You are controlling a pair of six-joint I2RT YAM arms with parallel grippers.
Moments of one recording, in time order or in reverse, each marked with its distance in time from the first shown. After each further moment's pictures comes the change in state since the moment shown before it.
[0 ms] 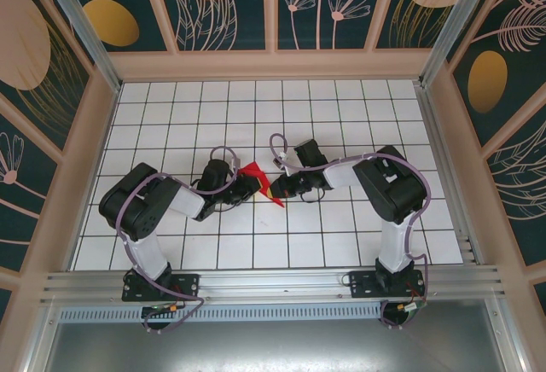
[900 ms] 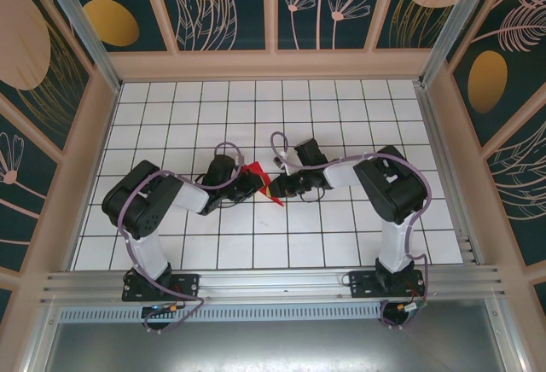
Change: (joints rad) left arm -0.011 0.021 0.079 -0.108 -0.027 0.024; right arm -0.003 -0.007 0.005 -0.006 -0.014 0.055
